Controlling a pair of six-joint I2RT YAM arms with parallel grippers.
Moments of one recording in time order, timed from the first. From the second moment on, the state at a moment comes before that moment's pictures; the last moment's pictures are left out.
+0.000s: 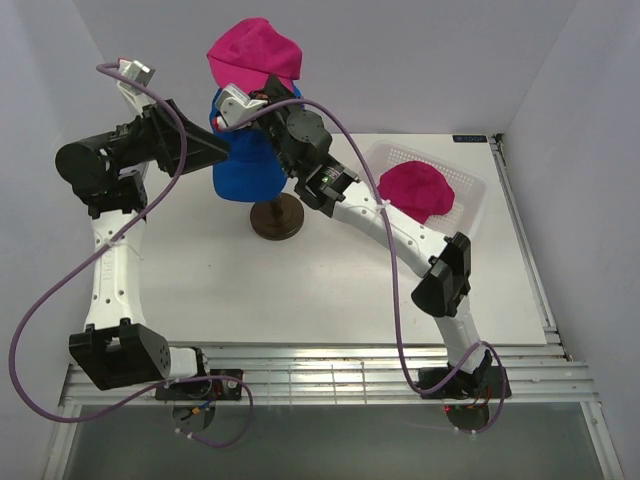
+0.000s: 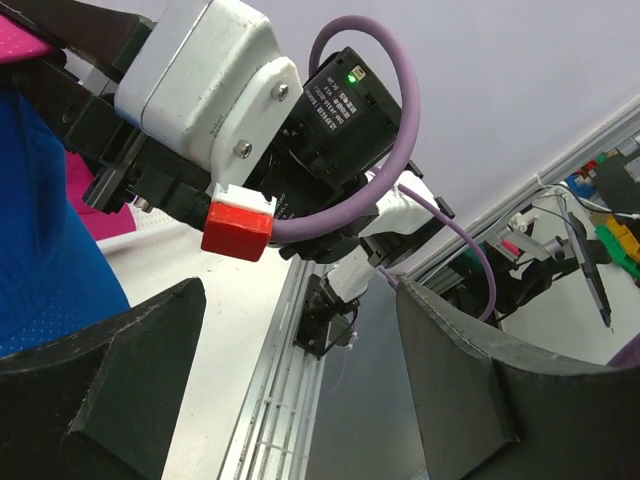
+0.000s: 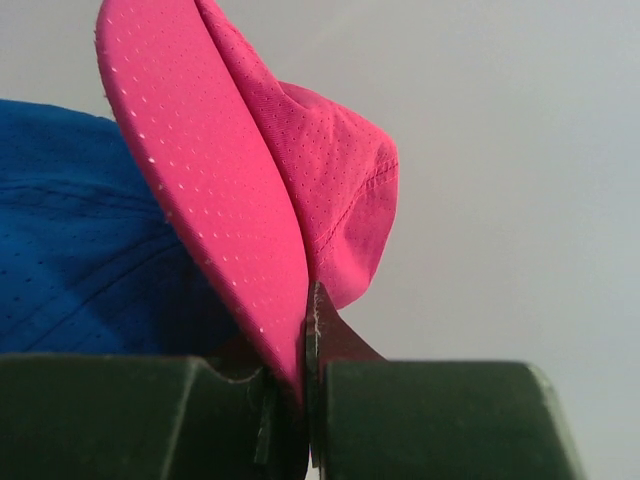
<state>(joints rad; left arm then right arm) 0.17 1.33 1.46 0.84 1.44 -1.52 0.97 2.08 2.23 0.22 0.43 -1.13</state>
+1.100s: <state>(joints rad) 0.41 1.41 1.32 -0.28 1.33 -0.21 1.08 1.97 2.00 0.42 0.58 -1.53</state>
